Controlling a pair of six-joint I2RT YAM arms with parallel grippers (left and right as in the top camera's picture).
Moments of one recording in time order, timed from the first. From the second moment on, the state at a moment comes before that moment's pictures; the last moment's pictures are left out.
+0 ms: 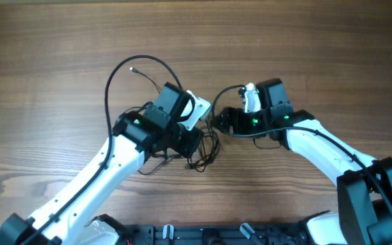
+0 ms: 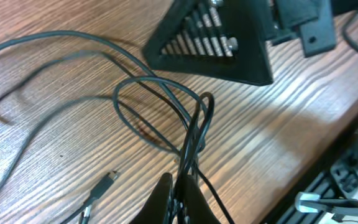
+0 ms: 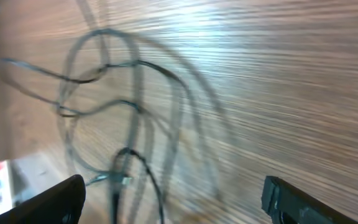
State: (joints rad) left arm -0.59 1.36 1.05 -0.82 0.30 -0.05; right arm 0.34 1.59 0.79 -0.22 -0.61 0.49
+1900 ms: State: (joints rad) left arm 0.04 1.53 1.04 -1.03 0.34 -0.27; right arm 0.68 1.60 0.85 -0.10 -0.37 0.24
